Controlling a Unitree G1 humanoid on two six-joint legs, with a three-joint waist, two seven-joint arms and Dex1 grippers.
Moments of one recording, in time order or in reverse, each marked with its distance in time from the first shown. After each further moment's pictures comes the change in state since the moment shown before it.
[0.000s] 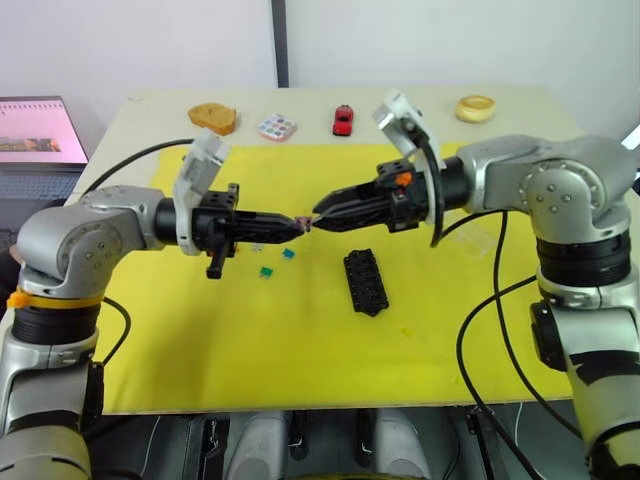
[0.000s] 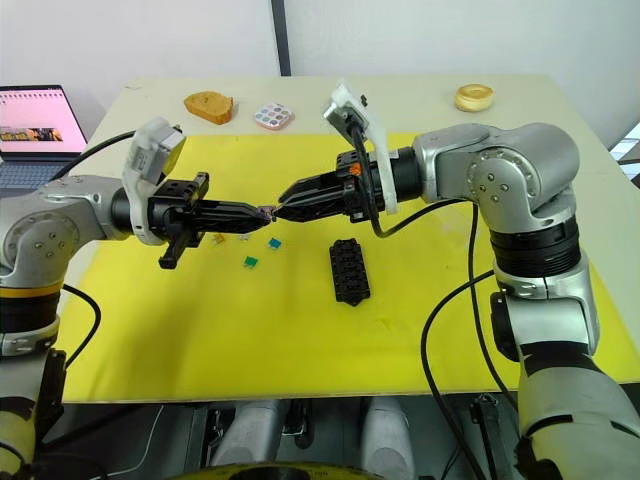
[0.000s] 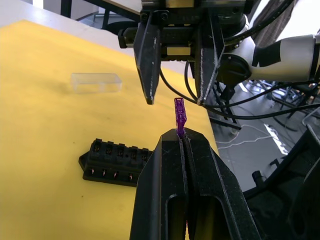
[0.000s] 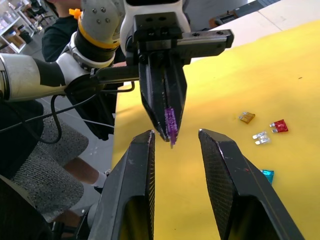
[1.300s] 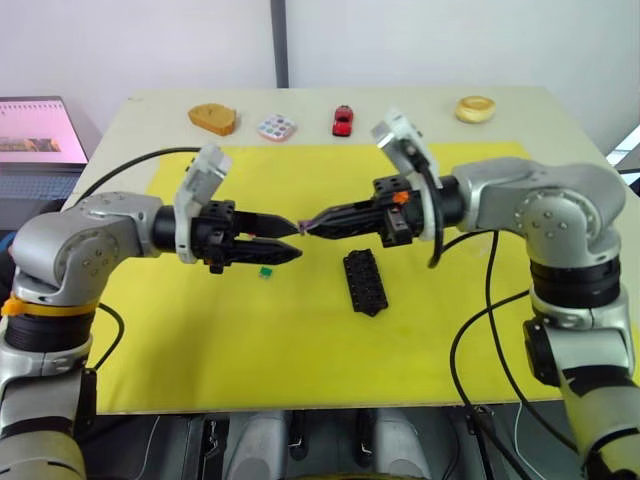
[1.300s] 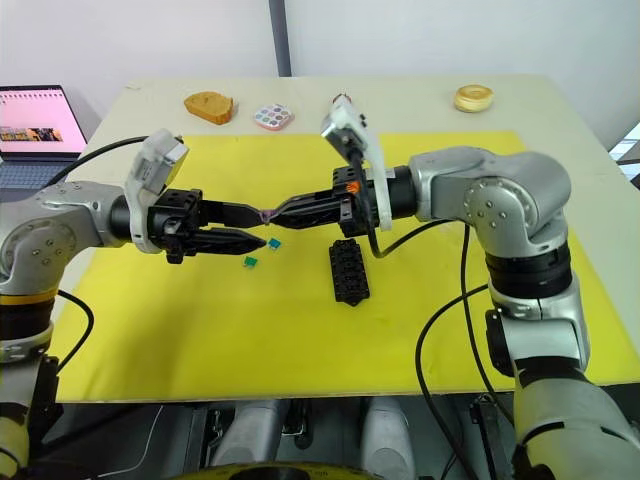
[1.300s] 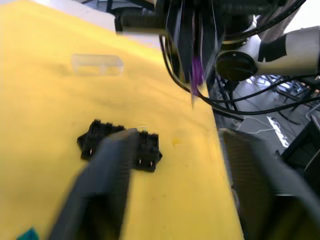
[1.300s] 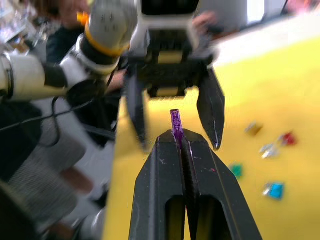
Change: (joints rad) left arm 0.076 0.045 0.000 -0.046 0.004 0.016 0.013; right arm 0.185 0.028 -0.069 -0.118 -0.018 -0.217 -0.032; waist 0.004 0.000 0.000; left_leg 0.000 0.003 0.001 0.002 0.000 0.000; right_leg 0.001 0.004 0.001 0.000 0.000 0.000
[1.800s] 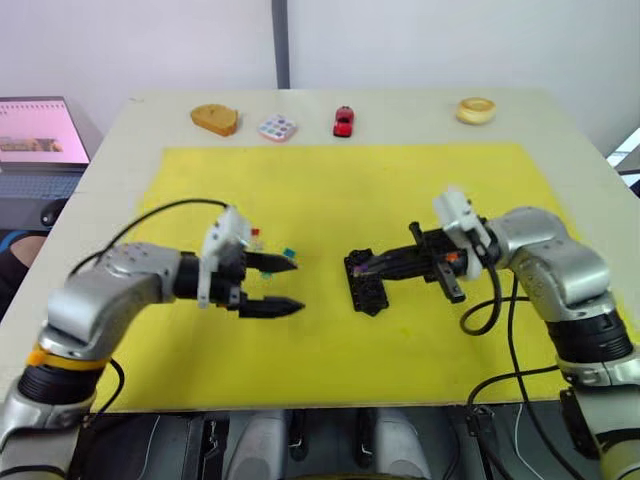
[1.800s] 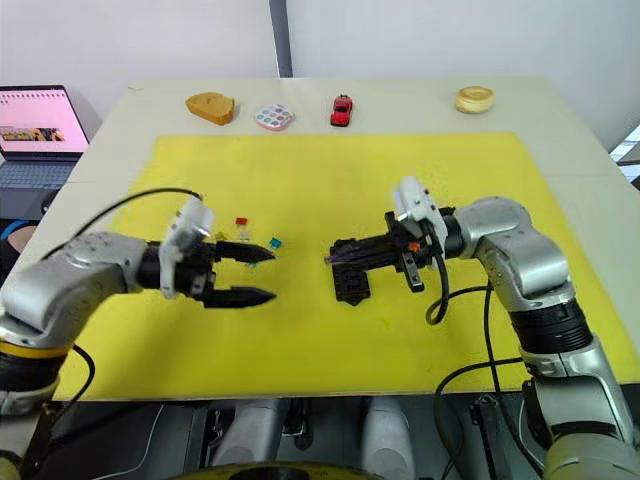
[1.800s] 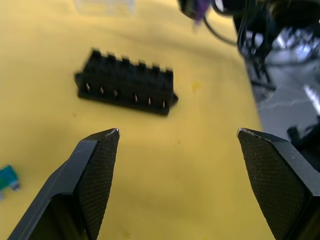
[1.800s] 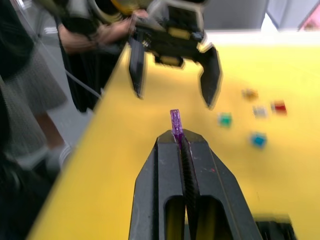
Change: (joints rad) left arm 0.272 -0.038 -0.157 -0.155 0.281 -0.303 0.073; right arm 0.299 -0.130 0.079 0.242 -0.344 -0.744 0.506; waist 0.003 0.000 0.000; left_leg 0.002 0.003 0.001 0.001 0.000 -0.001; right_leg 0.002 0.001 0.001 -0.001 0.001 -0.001
